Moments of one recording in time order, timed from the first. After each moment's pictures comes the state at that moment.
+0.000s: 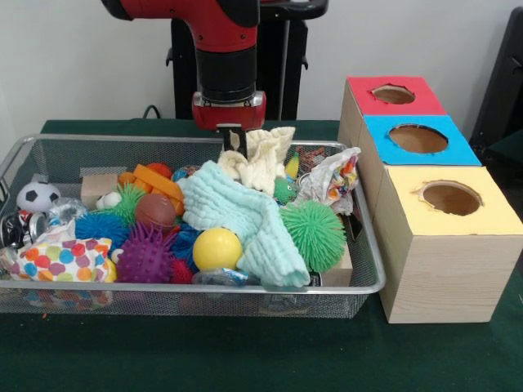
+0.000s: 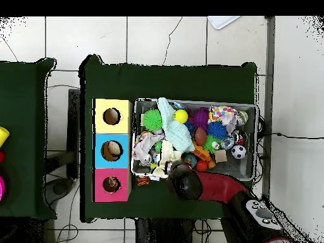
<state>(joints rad) -0.57 -0.59 0.17 1.97 -0.36 0.16 1.72</state>
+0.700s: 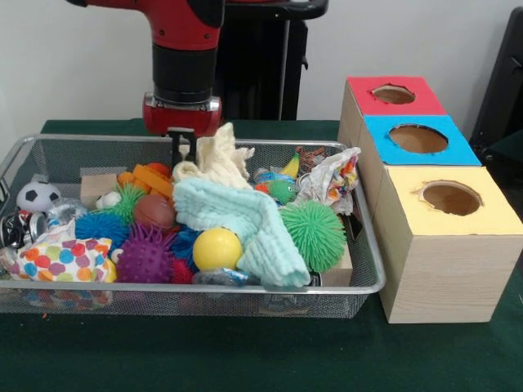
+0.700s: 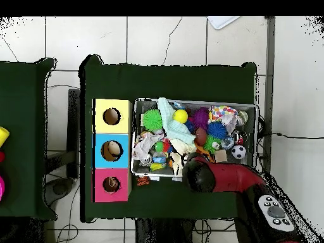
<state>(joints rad) -0.57 -0.61 0.13 1.83 -0.54 0.23 1.72</state>
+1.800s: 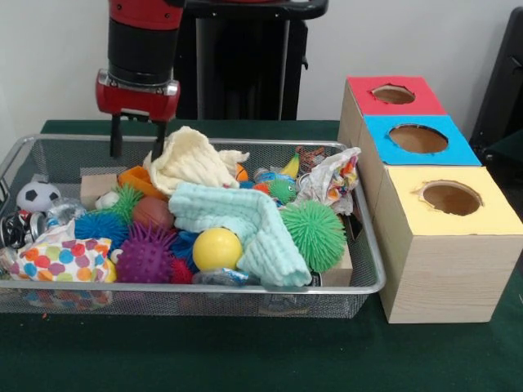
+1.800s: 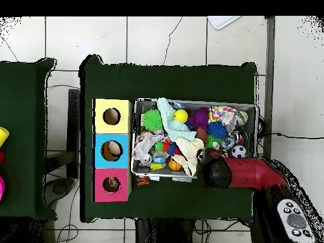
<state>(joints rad) -0.61 -0.70 0.14 1.77 -0.57 0.41 1.72</state>
